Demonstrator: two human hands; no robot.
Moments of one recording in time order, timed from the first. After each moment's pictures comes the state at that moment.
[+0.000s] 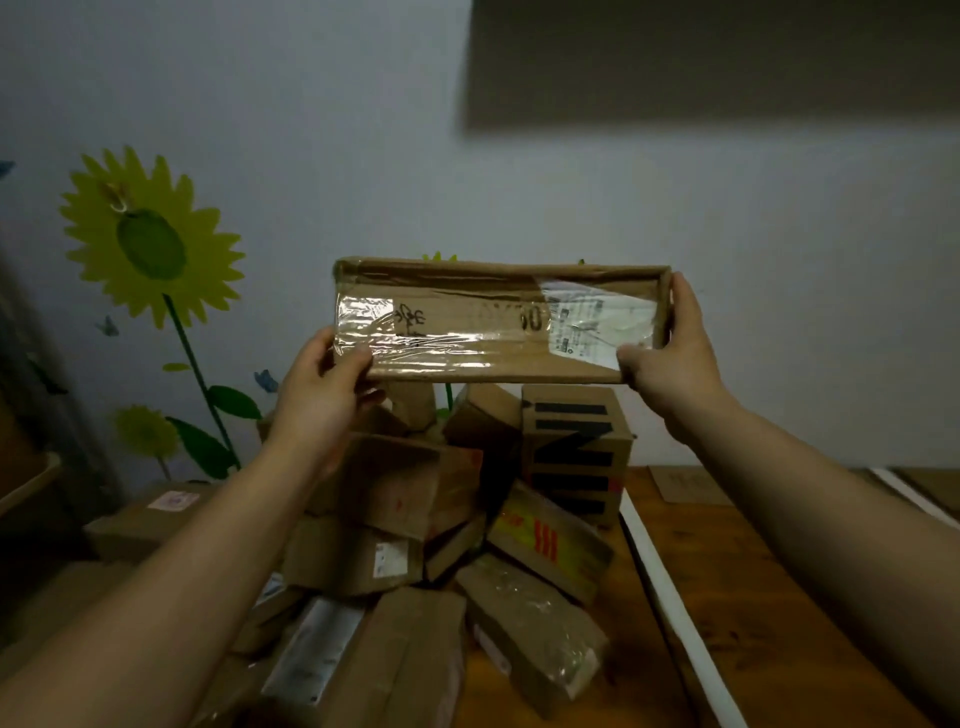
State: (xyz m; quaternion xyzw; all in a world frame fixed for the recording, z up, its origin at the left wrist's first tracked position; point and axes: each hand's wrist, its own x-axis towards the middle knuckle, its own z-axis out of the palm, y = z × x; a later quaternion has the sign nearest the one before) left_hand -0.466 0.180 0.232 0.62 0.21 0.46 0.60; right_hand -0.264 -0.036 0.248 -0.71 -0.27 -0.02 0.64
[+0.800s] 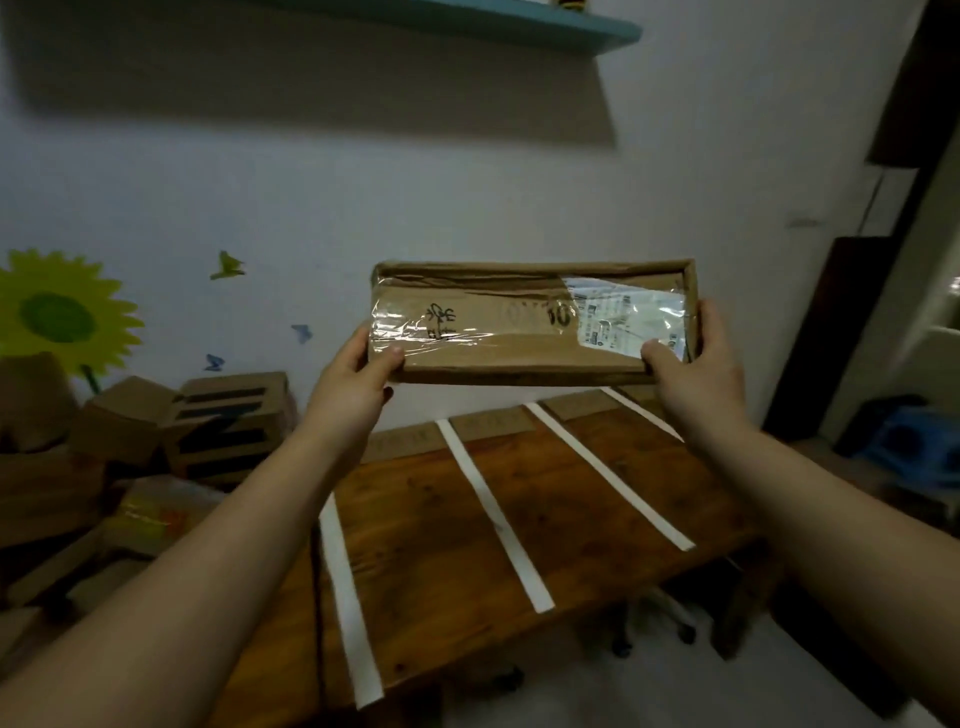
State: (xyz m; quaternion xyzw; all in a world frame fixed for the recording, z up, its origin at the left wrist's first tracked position) left_hand -0.289 -0.262 0.226 0.70 0.05 0.25 0.66; right_hand -0.214 -0.535 0.243 -0.78 -0.11 -0.25 0.57
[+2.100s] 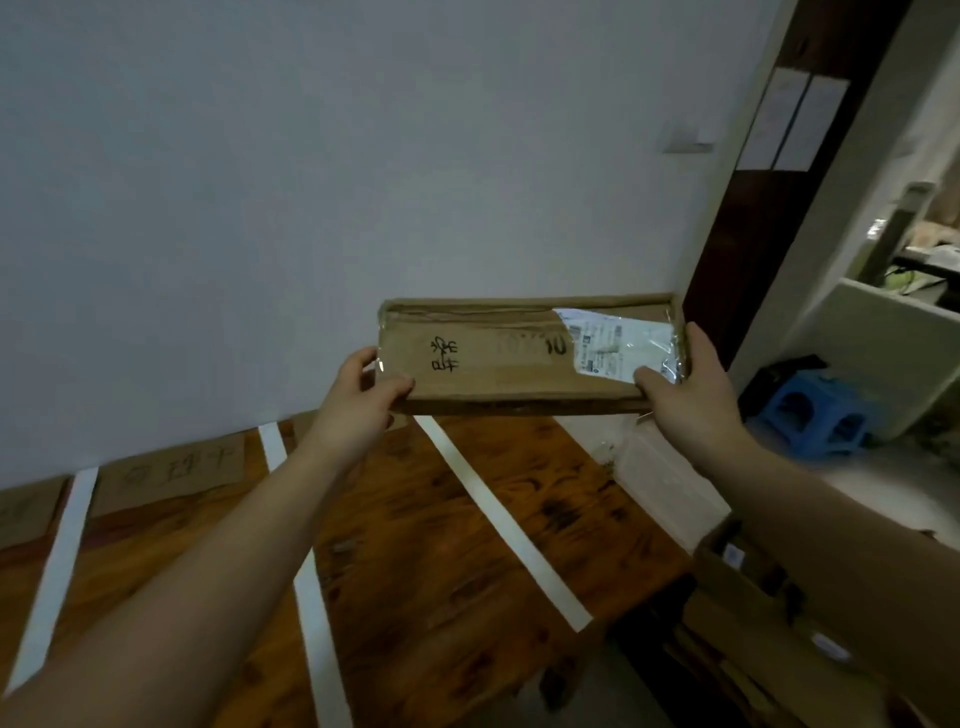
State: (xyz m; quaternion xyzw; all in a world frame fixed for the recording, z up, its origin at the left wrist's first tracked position) left_hand 0.241 -0.670 0.136 0.72 0.12 0.13 0.67; right_hand 0.290 -0.957 0.164 -0.85 -0.03 -0.15 0.50
